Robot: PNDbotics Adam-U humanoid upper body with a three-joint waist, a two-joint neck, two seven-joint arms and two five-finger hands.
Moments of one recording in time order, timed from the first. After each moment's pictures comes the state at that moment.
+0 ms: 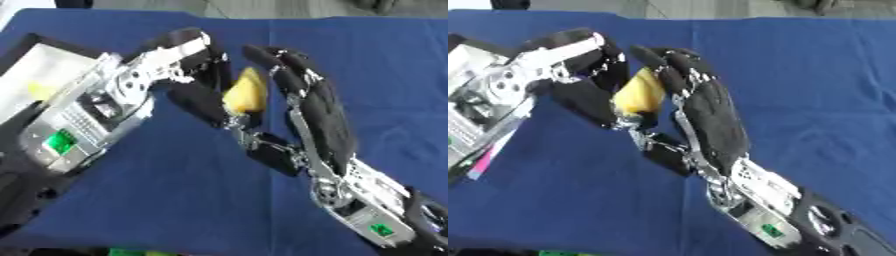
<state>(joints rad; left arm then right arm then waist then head) -1.03 0.45 -0.66 -1.78 -0.11 0.89 -0.28 -0.56 -0.47 0.66 -1.96 0.77 0.19 -0.53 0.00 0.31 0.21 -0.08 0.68</state>
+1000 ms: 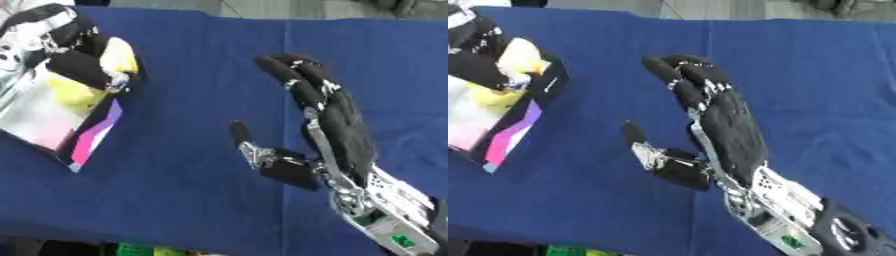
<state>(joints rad) -0.83 0.81 -0.42 -1.77 -0.03 0.91 -0.16 -0.54 -0.50 0.67 -1.98 0.79 0.12 -0.55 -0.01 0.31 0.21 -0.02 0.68</state>
